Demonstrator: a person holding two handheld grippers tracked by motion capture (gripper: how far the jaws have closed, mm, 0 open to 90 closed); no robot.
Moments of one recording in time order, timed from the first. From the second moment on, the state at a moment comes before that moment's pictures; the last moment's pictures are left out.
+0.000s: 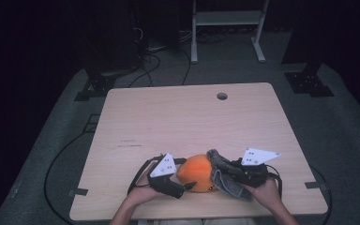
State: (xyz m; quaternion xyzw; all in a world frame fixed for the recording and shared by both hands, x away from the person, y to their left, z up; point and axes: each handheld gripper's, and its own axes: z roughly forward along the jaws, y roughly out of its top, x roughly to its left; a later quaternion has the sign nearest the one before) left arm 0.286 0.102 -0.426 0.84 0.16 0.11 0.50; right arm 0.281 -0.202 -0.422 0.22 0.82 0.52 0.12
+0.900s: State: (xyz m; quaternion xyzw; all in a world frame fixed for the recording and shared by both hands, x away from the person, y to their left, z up) left arm 0.293 0.092 -0.432 0.83 0.18 0.14 0.51; right arm 0.291 -0.202 -0.428 0.25 0.79 0.54 0.12
